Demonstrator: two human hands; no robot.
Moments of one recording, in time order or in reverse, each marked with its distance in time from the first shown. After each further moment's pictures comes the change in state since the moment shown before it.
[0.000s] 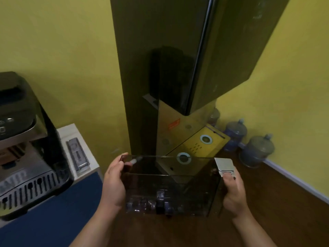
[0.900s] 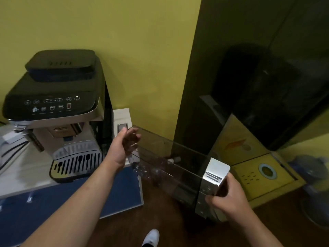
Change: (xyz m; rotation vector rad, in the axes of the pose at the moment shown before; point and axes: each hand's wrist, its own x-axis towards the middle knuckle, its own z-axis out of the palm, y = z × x) left_hand 0.162 -0.028 -0.115 -0.118 0.238 -0.116; right_hand 0.097 0.017 0.141 -0.402 -0.628 0.263
